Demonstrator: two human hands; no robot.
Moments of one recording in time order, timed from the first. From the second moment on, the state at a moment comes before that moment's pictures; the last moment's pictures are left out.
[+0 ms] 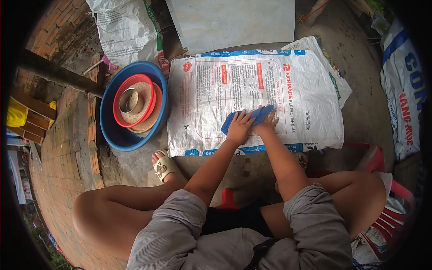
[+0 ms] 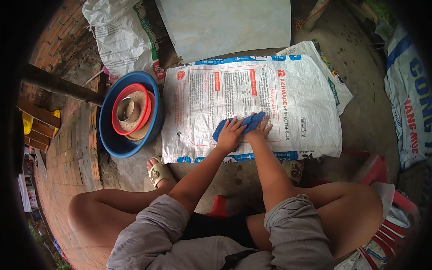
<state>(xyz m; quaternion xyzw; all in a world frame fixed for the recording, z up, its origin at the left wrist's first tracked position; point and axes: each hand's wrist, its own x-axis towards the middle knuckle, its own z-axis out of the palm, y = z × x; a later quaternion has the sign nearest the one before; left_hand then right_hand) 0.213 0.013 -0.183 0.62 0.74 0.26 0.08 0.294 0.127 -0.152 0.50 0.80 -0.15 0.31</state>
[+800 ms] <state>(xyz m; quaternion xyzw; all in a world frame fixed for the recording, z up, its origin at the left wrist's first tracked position) 0.222 0.013 -0.187 0.58 0.76 0.28 0.07 0.296 0.129 -0.173 0.48 0.80 -0.06 0.37</state>
